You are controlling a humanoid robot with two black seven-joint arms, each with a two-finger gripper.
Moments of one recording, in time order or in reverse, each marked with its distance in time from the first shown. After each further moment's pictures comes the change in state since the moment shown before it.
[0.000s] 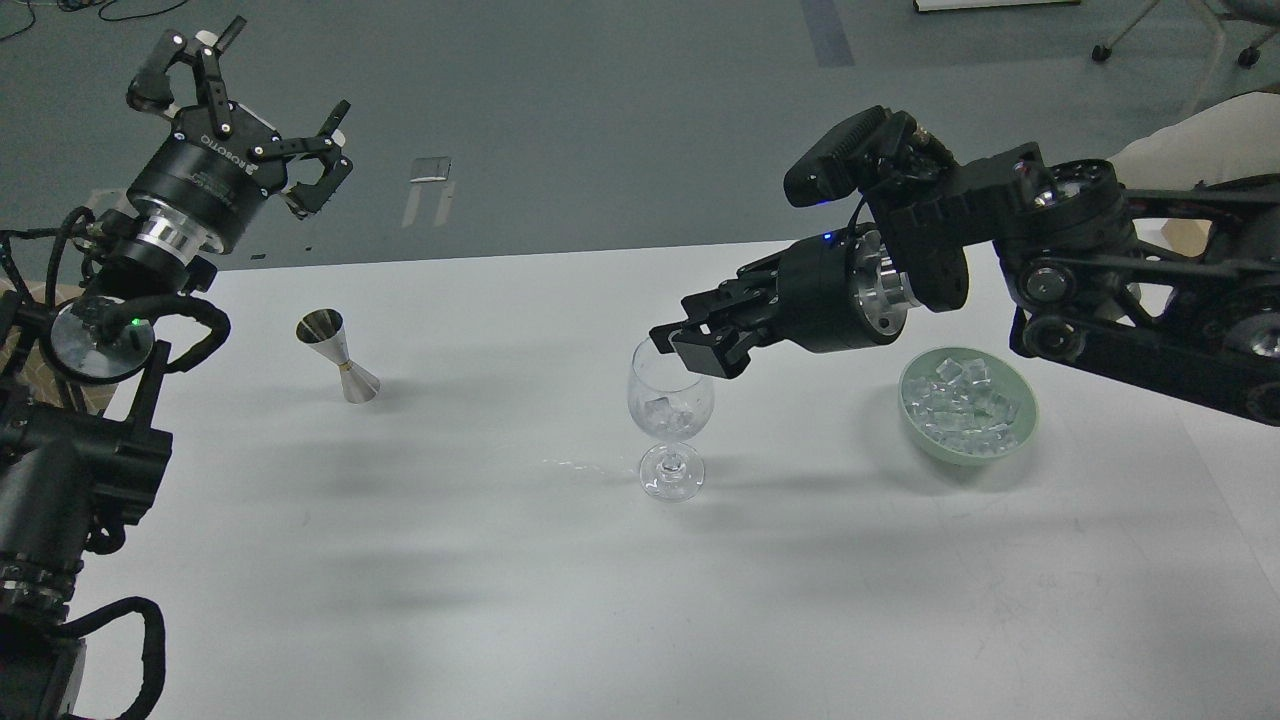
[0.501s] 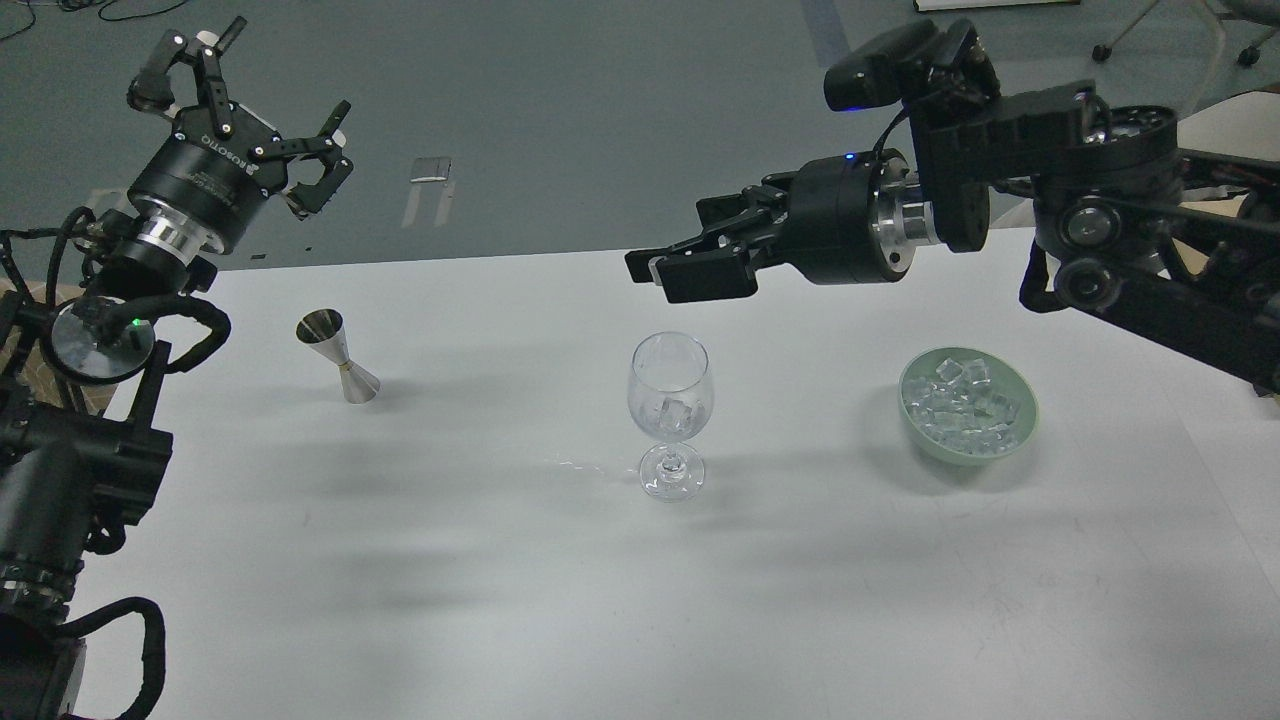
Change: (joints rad) left arm 0.000 -0.001 0.002 0.000 0.001 0.000 0.000; right arm -0.094 -0.012 0.239 -0.016 0.011 0.000 0.002
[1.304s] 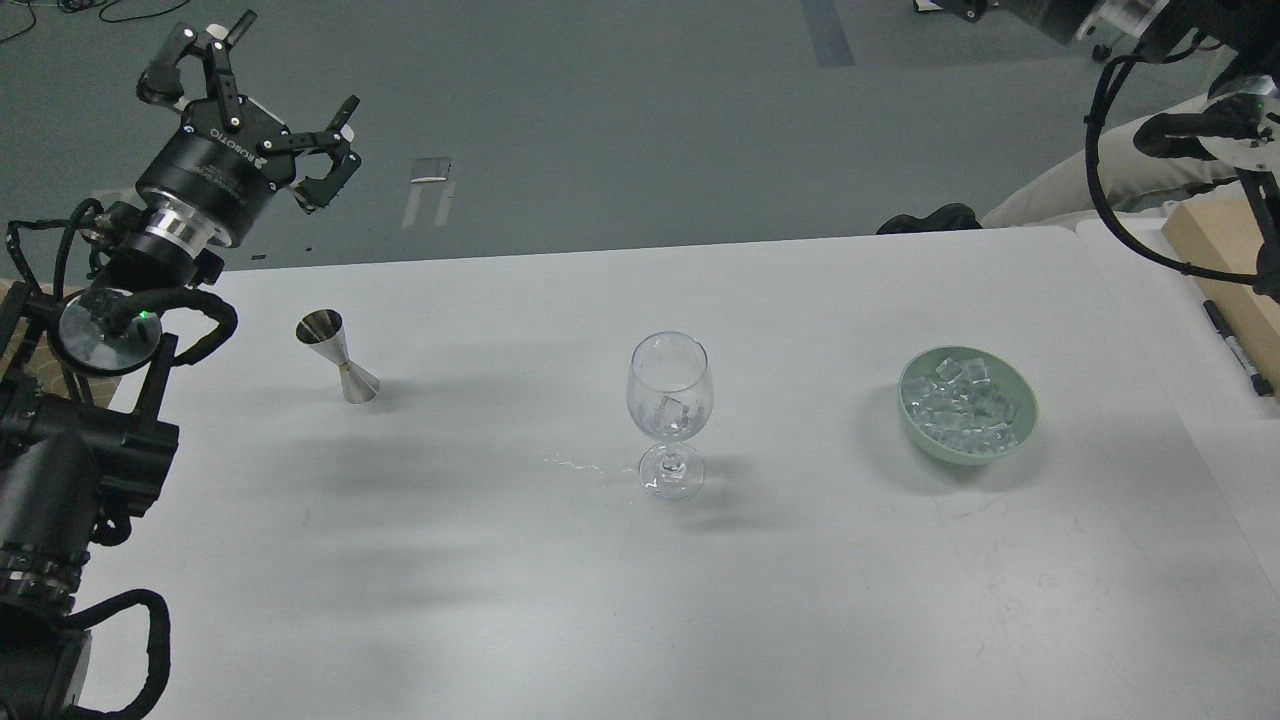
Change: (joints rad) left arm -0.024 -0.008 0.012 0.012 0.003 0.000 0.002; right arm -0.222 0.150 0.708 -0.491 0.625 0.000 0.074
